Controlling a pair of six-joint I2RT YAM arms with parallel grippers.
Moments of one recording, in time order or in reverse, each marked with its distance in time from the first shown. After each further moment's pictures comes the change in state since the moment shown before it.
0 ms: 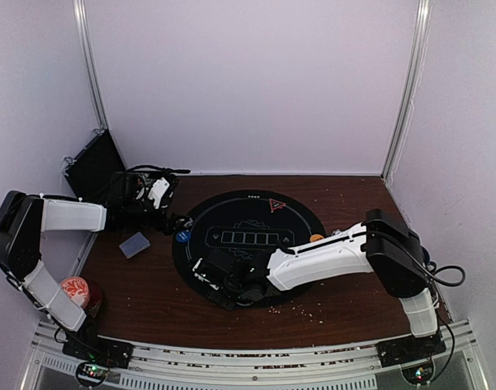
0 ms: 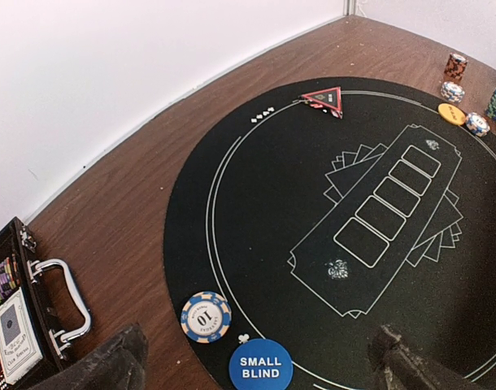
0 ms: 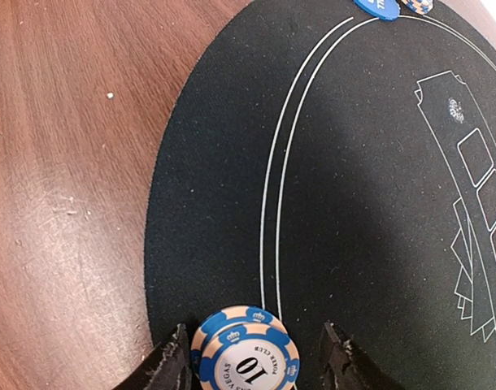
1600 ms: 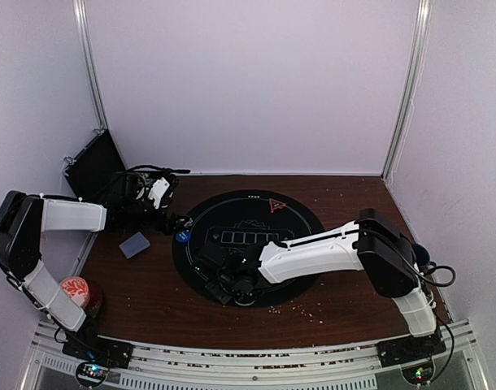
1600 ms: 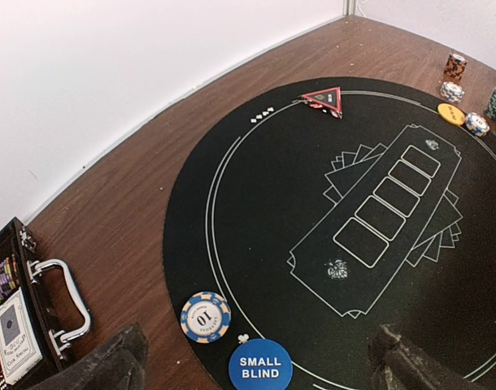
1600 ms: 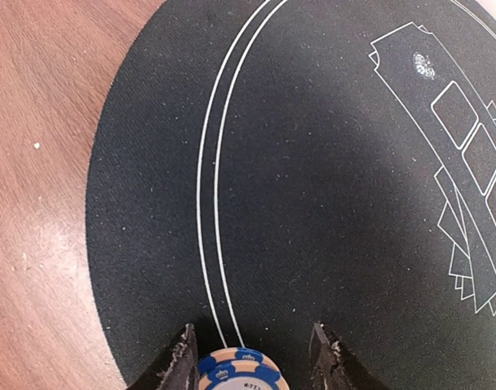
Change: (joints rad) left arm 0.000 0.000 0.000 0.000 0.001 0.000; right arm -0.028 0.065 0.131 -0.139 0.036 0.187
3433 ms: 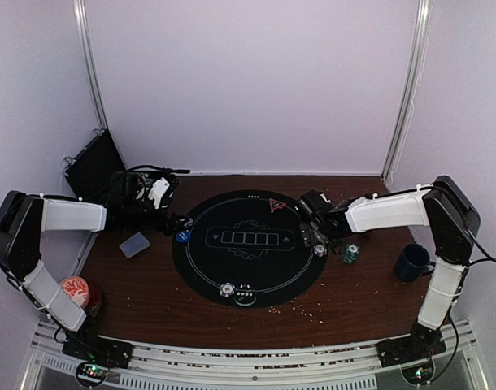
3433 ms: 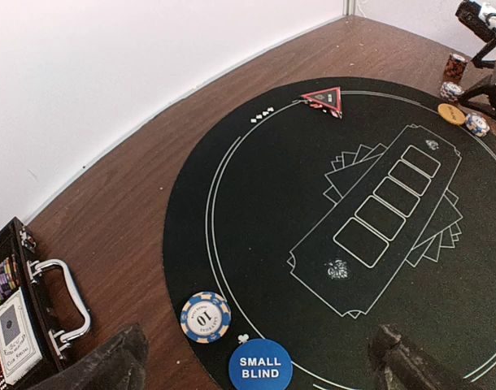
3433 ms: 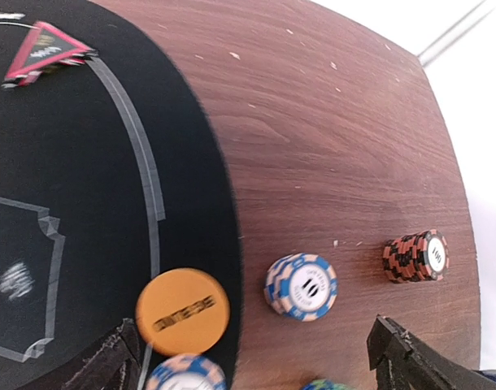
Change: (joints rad) left arm 0.000 0.000 0.000 0.000 0.000 0.000; right arm -0.510 -0.430 -0.530 0.061 0.354 0.165
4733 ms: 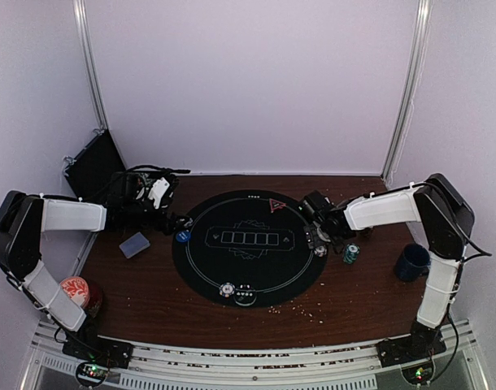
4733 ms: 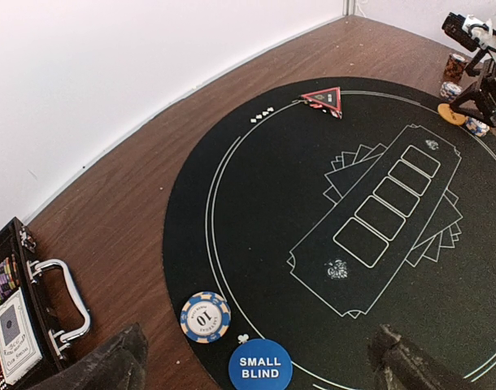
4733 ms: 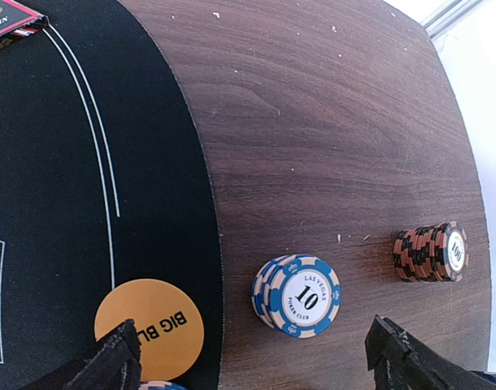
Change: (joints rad) left arm 0.000 0.000 0.000 0.000 0.001 0.000; right arm -0.067 0.069 0.012 -0.004 -0.049 -0.002
